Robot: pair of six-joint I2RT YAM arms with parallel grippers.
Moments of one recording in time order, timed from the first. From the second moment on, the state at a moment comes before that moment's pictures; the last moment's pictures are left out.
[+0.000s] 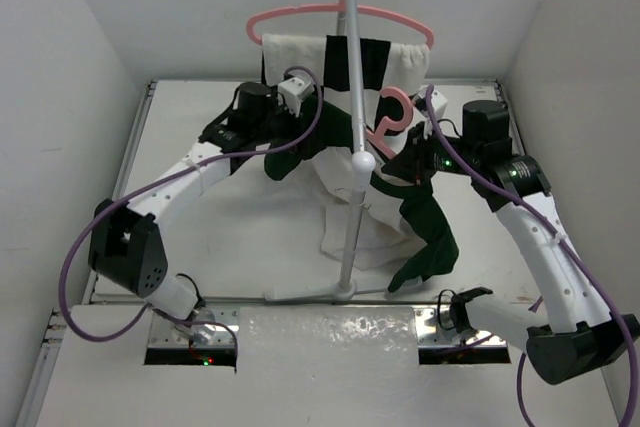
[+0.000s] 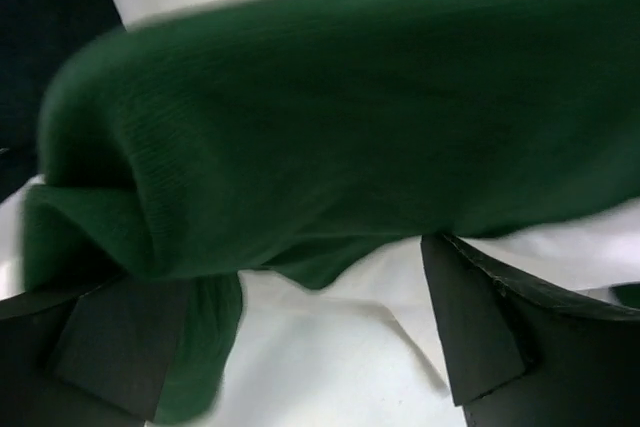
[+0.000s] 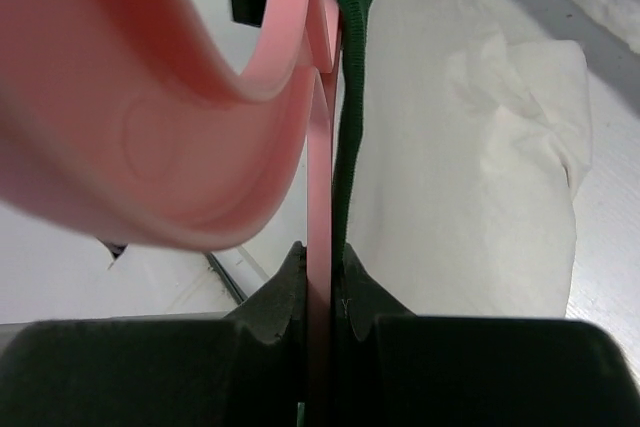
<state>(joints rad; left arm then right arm) -0.44 1.51 1.26 -0.22 0.39 0.03 0.27 1.09 1.20 -0.67 -0.66 0.01</state>
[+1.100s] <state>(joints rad) -0.39 1.22 1.07 -0.43 0.45 0.26 0.27 1.41 1.70 -1.00 -0.59 -0.45</state>
